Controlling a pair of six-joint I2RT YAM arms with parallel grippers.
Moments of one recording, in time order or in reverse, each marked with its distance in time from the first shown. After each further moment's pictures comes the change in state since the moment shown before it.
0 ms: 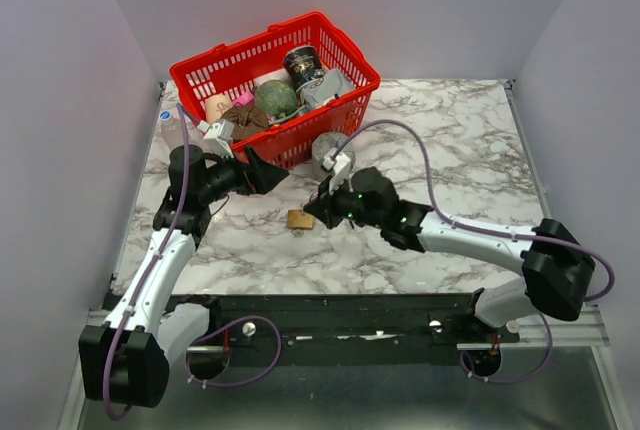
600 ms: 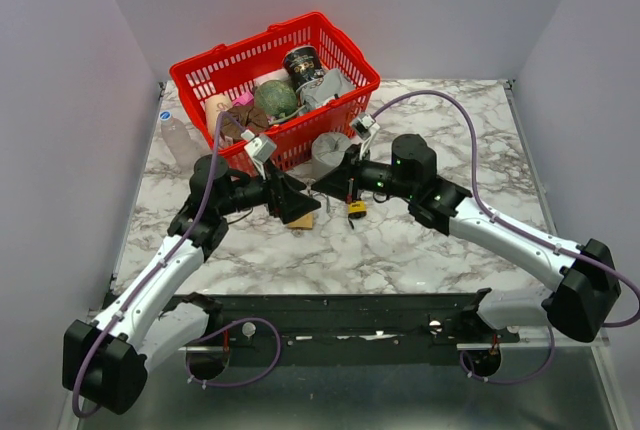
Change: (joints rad) left arm -0.263 -0.034 -0.055 0.216 0.247 0.044; right arm -0.219 -0.180 0.111 -0.092 -0.386 0.259
